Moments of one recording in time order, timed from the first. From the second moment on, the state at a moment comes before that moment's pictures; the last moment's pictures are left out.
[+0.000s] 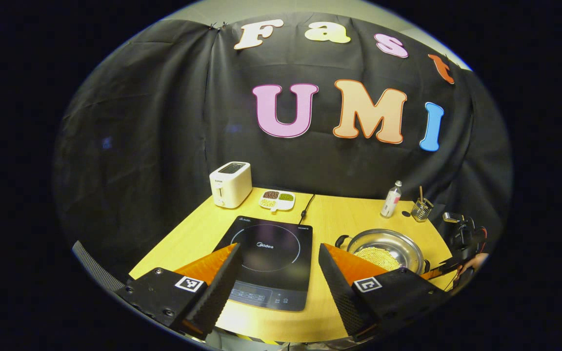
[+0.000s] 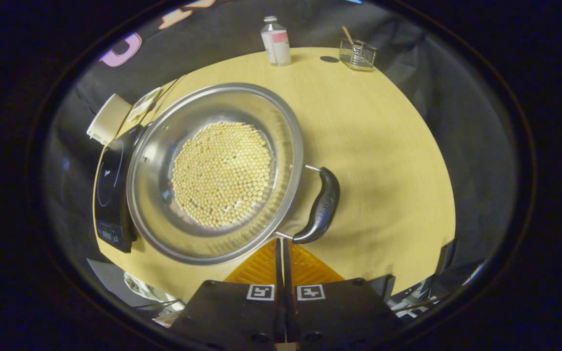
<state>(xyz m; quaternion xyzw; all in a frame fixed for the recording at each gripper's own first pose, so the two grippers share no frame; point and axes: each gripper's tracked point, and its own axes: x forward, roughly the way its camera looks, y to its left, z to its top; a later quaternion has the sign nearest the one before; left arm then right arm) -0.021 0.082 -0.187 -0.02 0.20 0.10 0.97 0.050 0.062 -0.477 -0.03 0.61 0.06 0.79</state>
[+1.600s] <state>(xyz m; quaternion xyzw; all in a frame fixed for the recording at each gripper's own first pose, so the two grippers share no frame) 0.060 -0.017 -0.306 -0.11 0.36 0.08 0.92 0.153 0.043 -0.428 0.17 0.63 0.12 0.75</state>
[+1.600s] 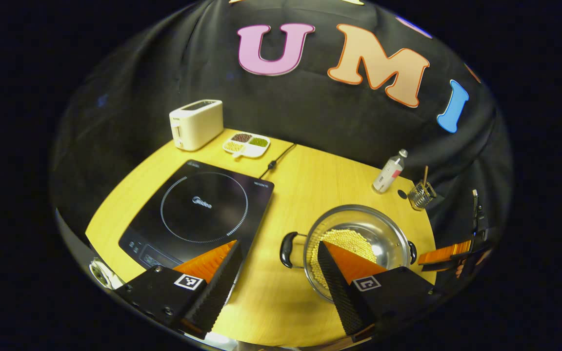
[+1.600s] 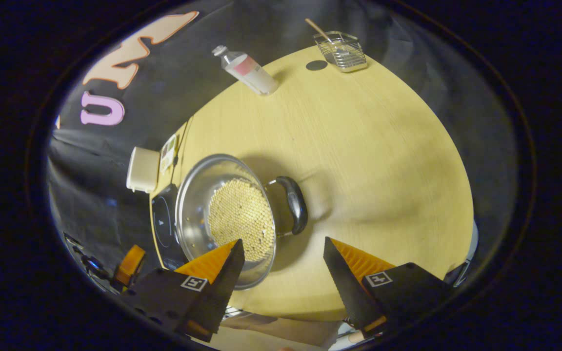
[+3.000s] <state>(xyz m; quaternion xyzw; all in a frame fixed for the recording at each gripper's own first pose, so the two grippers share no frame) 0.103 -0.036 -0.447 -0.10 0.57 0.03 0.81 0.184 0.088 -0.521 0.20 0.70 0.18 0.67</state>
